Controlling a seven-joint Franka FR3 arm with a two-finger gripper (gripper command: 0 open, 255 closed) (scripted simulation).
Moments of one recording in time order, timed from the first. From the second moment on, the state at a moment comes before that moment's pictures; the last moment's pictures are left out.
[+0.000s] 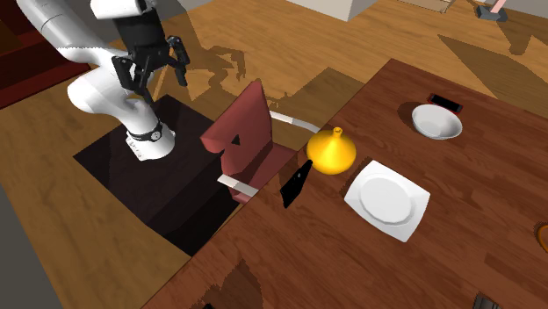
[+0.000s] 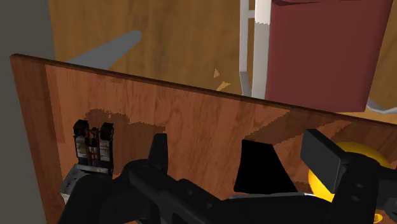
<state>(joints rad) -0.01 -0.83 0.07 -2.38 -0.08 1.71 -0.04</state>
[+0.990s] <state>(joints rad) 0.13 -0.33 -0.11 -2.20 -0.09 1.97 -0.61</state>
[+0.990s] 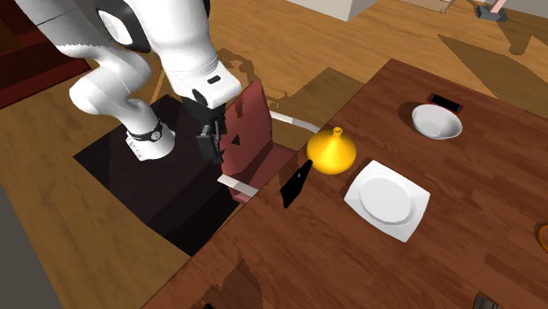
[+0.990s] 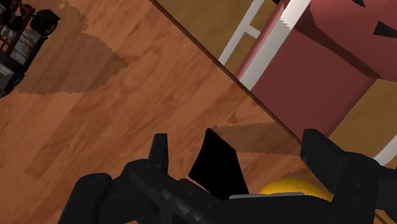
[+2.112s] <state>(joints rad) 0.22 0.29 -0.07 -1.75 0.02 2.01 -1.28</state>
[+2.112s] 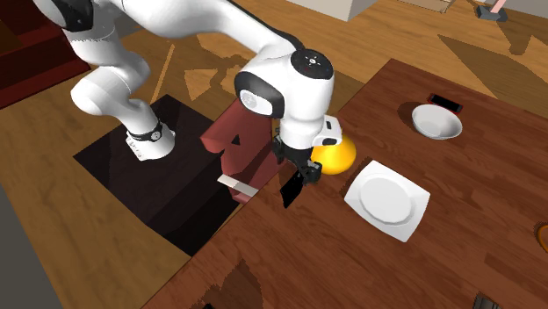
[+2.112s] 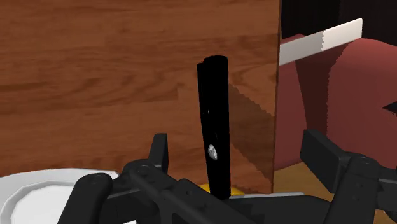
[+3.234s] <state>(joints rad) 0.22 0.36 -0.06 -1.77 0.03 2.10 -1.31</state>
